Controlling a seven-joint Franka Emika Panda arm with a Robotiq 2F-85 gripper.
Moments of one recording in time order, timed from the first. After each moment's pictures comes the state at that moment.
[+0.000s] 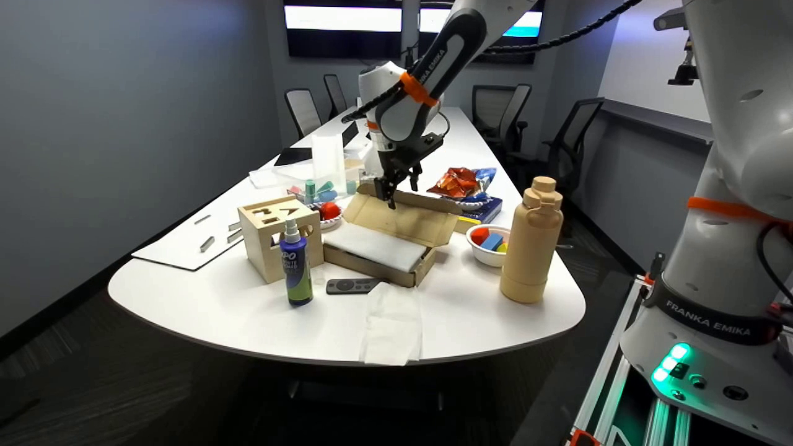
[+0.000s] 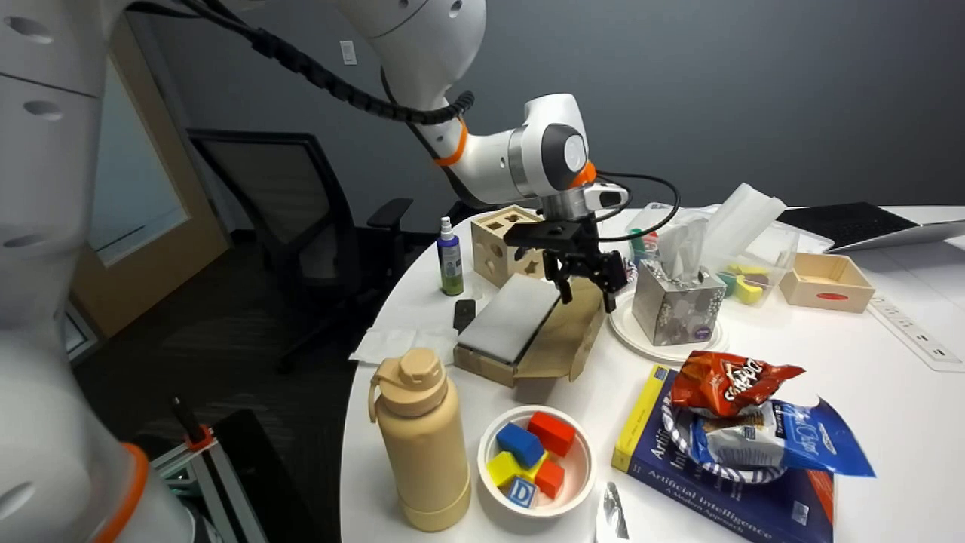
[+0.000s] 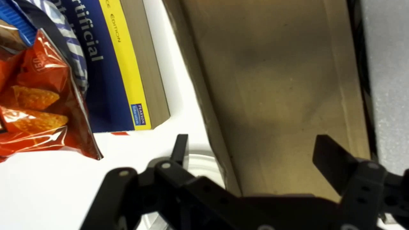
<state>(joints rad) 0.10 0.46 -0.10 -1.94 -0.41 2.36 0.34</state>
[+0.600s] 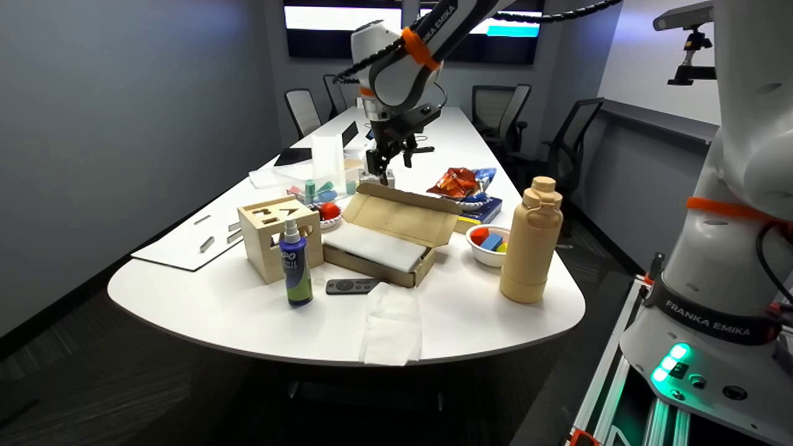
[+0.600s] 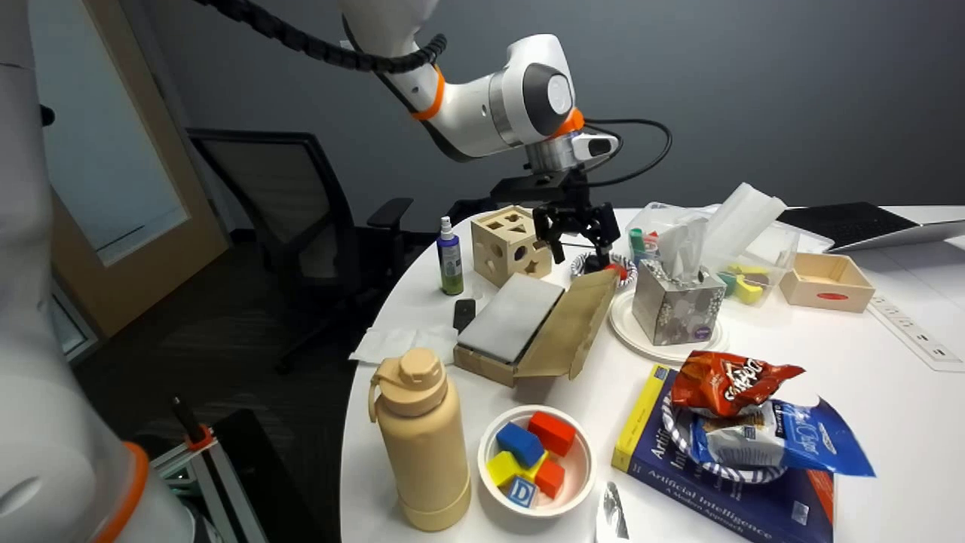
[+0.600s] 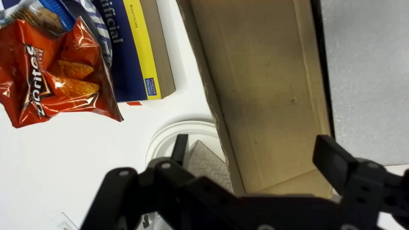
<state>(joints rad) 0.12 0.31 -0.06 -1.95 -0.41 2.26 0.33</state>
